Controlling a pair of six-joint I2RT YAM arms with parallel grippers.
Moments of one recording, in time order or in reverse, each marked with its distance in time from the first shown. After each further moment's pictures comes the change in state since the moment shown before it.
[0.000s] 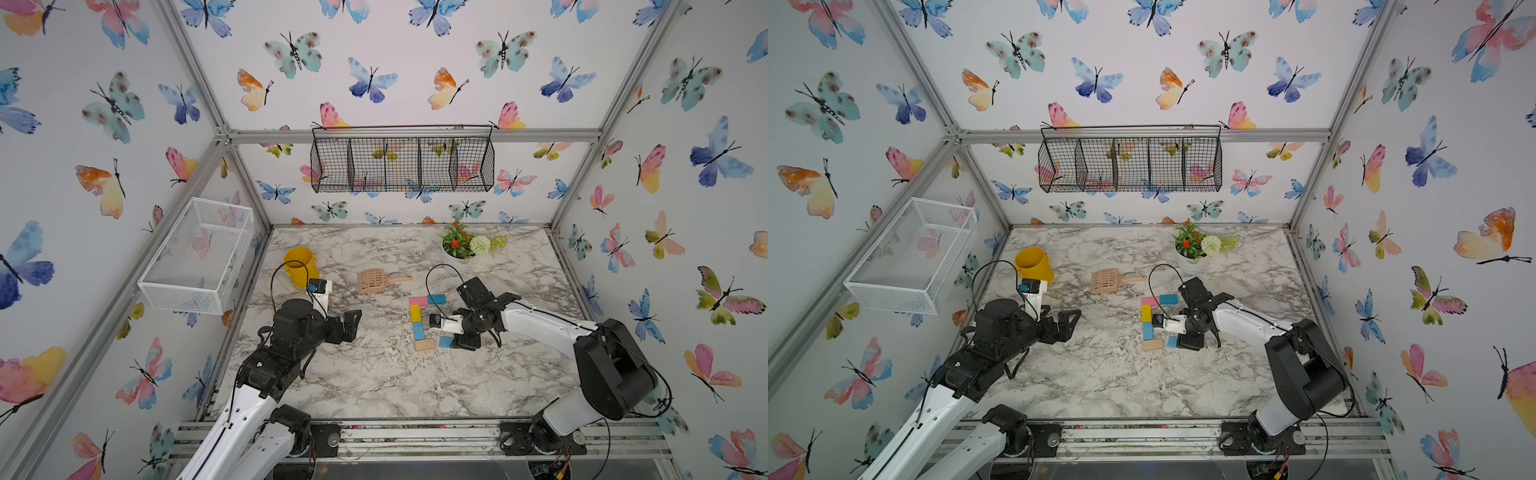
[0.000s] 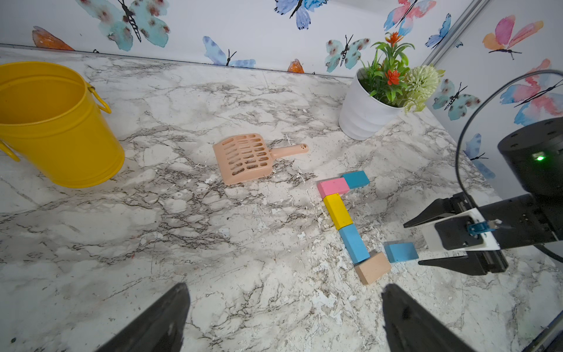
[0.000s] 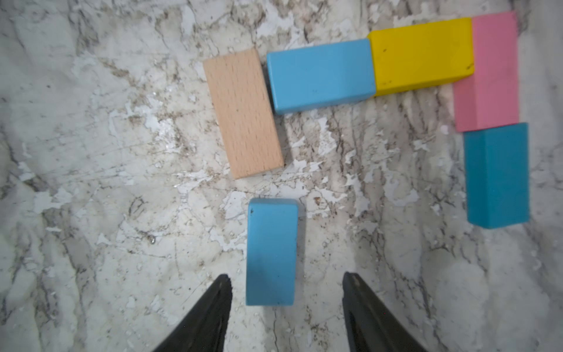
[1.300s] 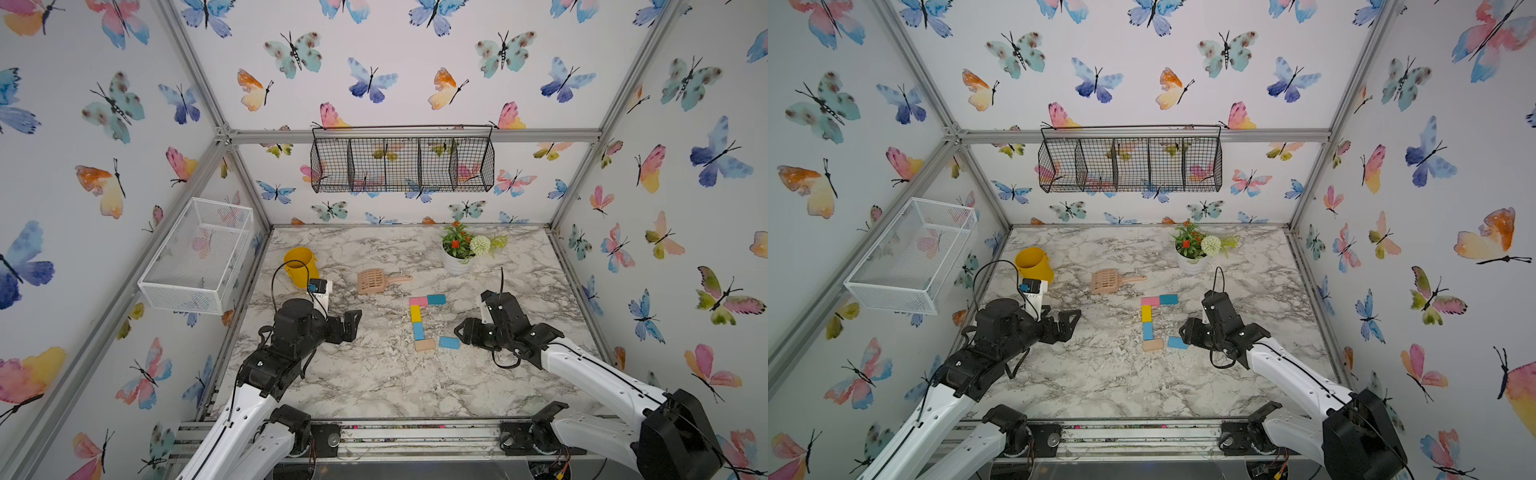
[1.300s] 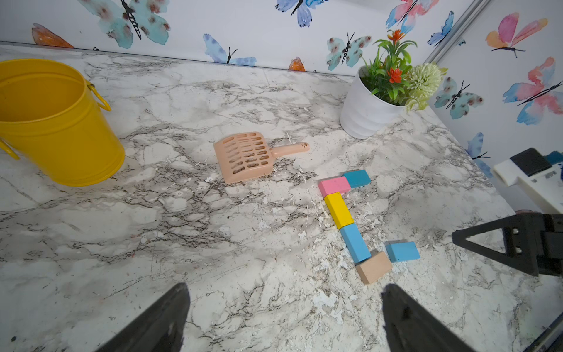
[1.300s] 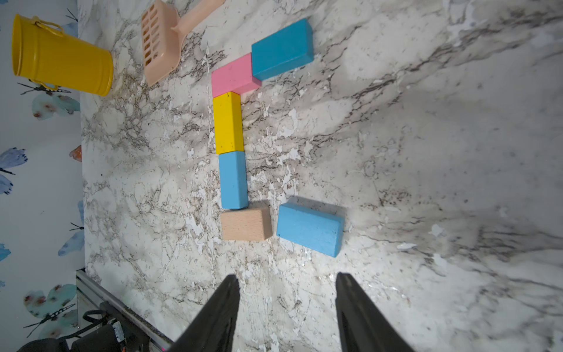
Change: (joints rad) left arm 0.000 0.006 0.000 0.000 -0.002 0.000; right arm -0.019 -0.406 -0.286 0.196 0.038 1.643
